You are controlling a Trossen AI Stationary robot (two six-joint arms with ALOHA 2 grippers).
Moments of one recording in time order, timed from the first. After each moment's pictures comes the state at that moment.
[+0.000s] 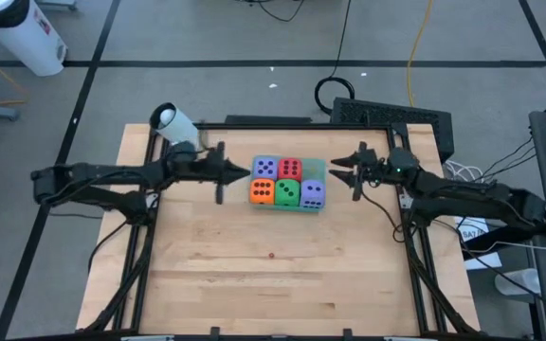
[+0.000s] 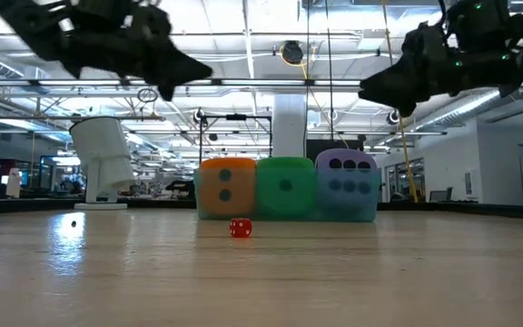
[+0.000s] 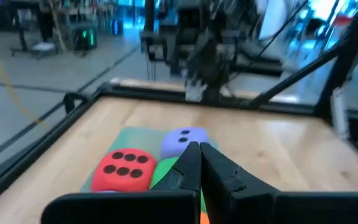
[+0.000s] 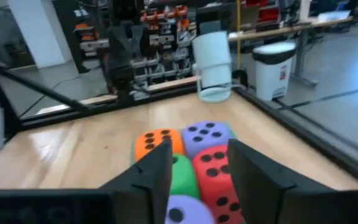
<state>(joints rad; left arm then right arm) 0.33 1.11 0.48 0.51 0.31 -0.03 -0.45 0.80 0.27 0.47 -0.26 0.12</state>
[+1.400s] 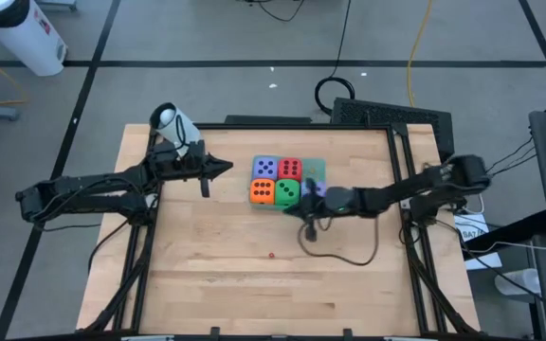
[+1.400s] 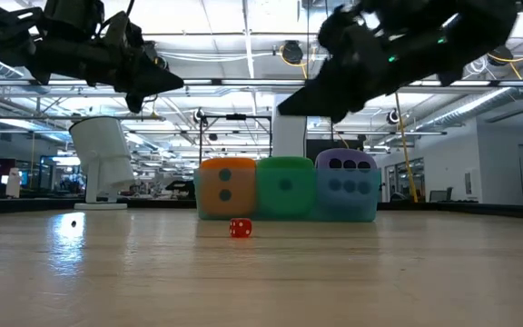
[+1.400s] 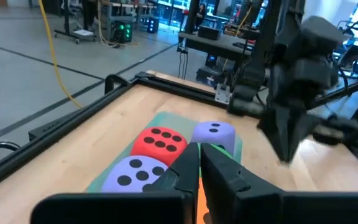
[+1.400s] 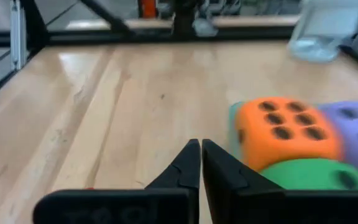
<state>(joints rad) 0.45 0.88 0.35 0.43 0.30 -0.17 0.08 1.55 0.66 0.58 0.10 0.06</state>
